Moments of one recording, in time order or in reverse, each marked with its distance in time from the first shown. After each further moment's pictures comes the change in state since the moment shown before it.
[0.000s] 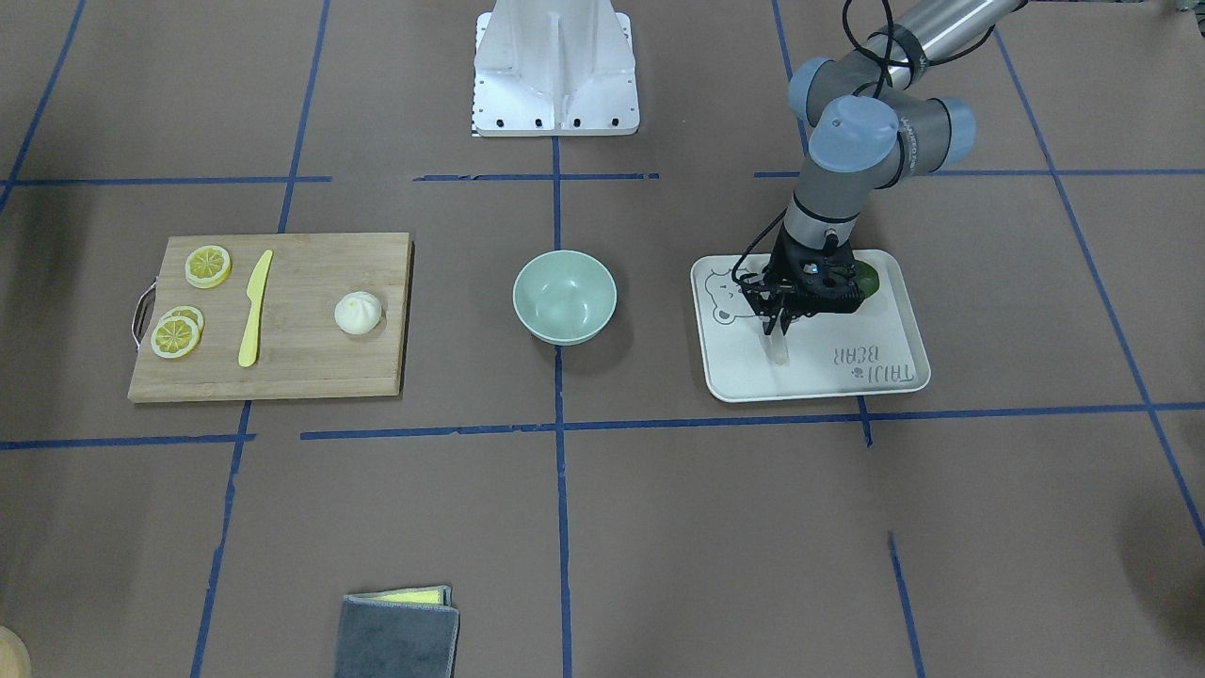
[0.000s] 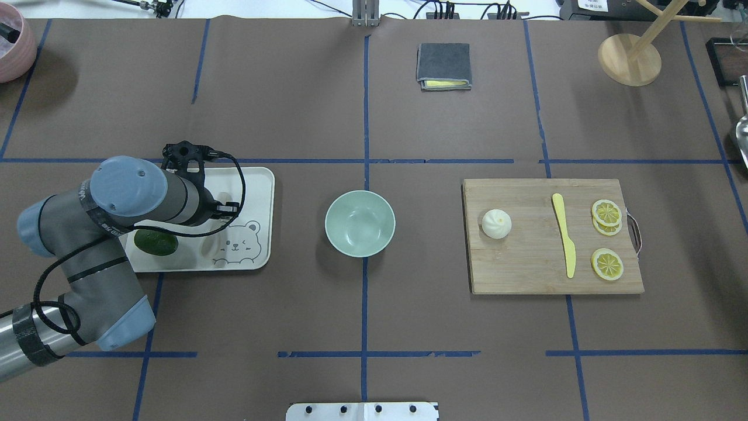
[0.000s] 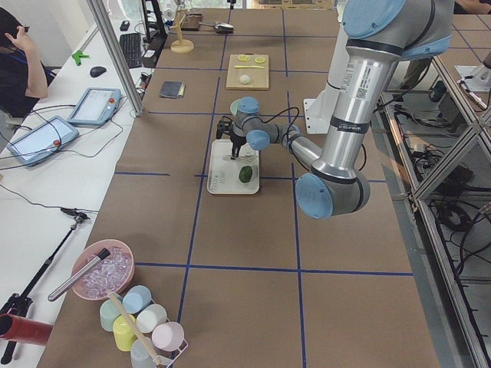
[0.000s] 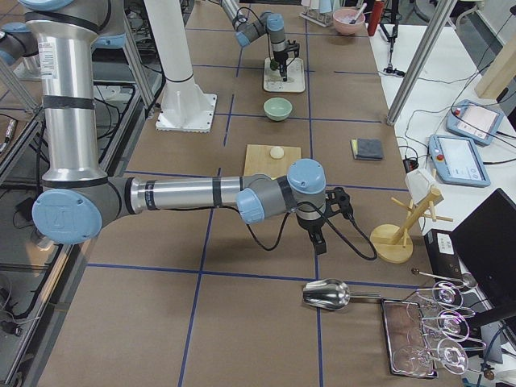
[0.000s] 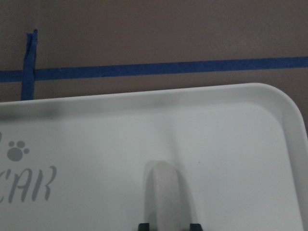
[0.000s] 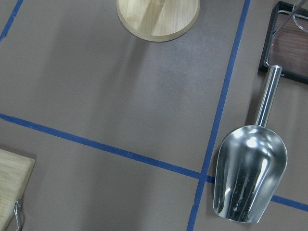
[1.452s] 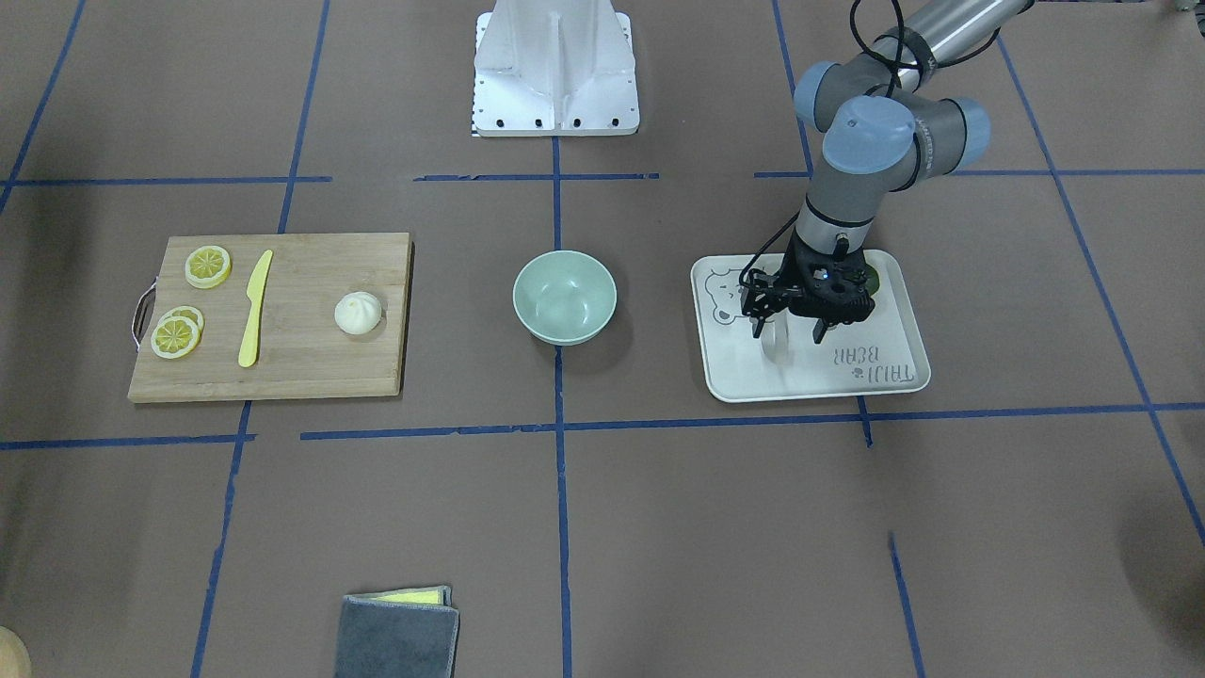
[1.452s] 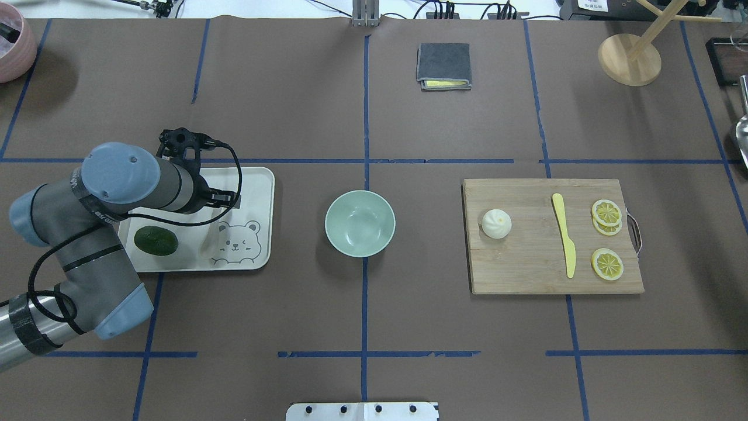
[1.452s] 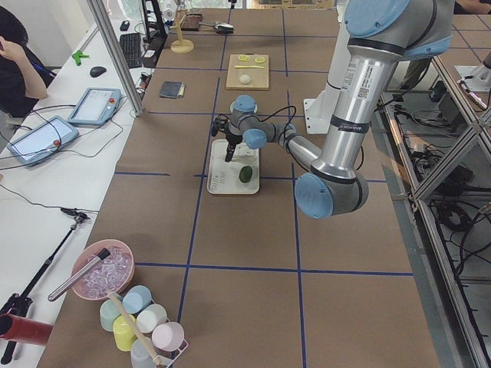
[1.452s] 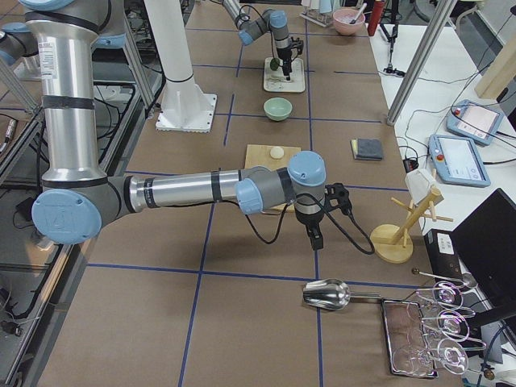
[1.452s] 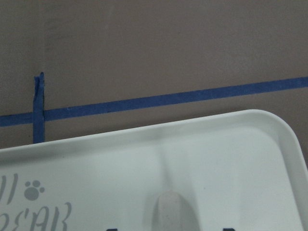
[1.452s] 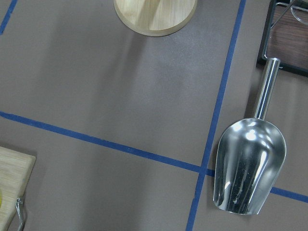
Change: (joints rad) left arm -0.032 -0.009 0.002 -0.002 -0.002 0.054; right arm 0.000 -0.001 0.014 -0.034 -0.004 0.001
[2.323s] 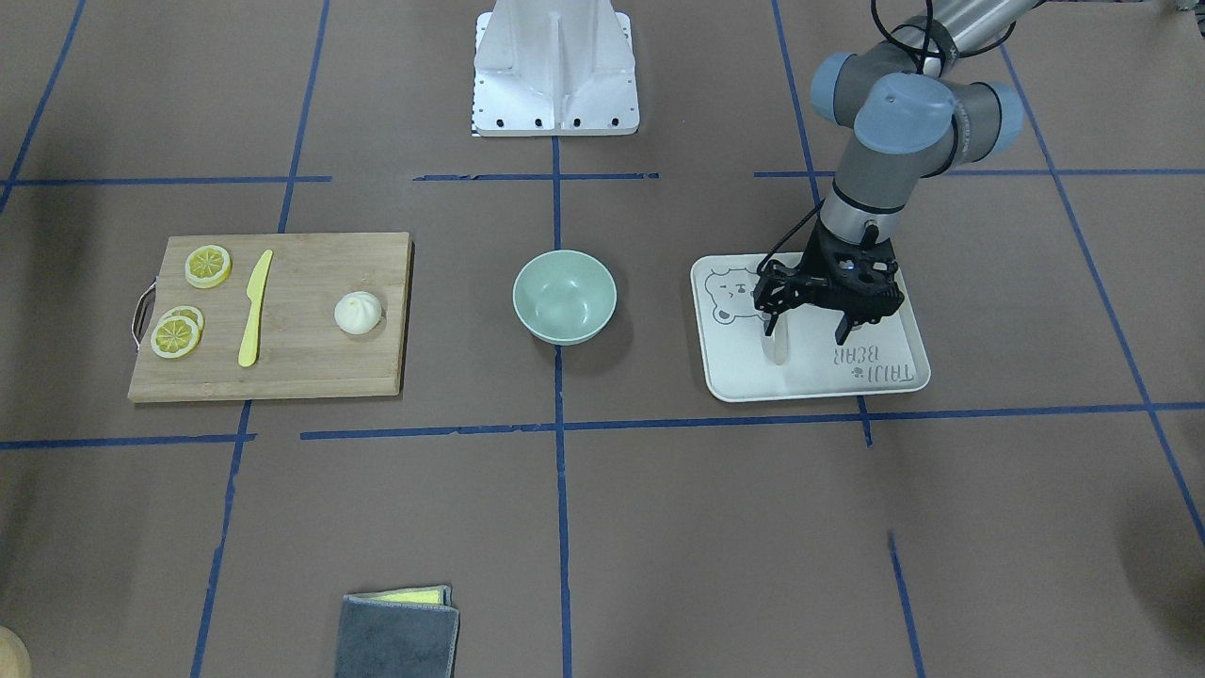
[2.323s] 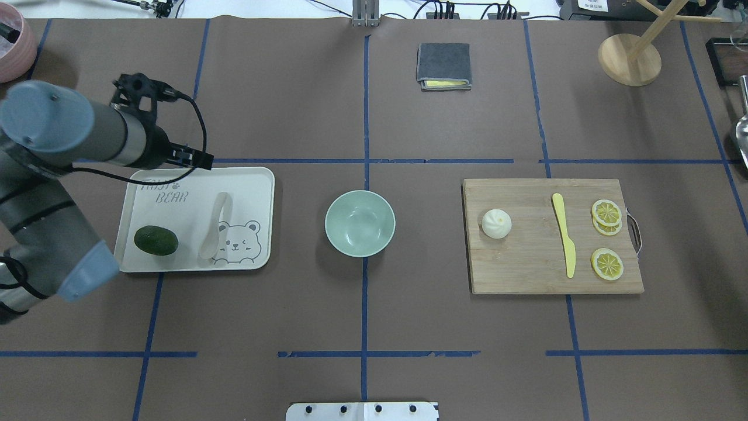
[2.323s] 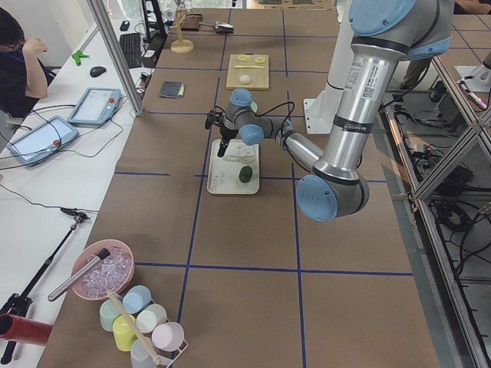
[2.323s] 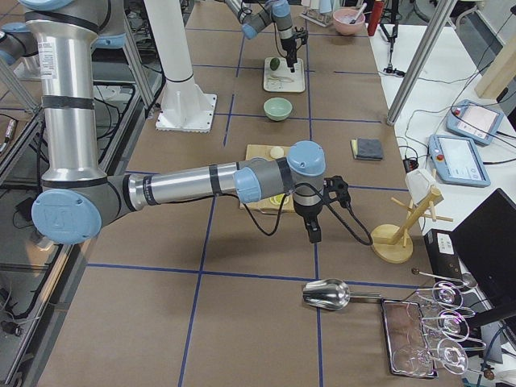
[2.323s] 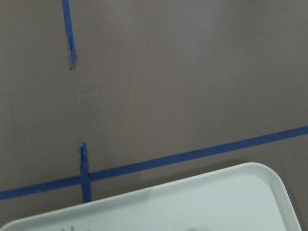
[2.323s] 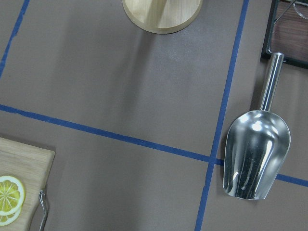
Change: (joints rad) left arm -0.043 0.008 -0.050 0.003 -0.008 0.074; right arm 0.000 -0.001 0.098 -0.144 0.000 -0.004
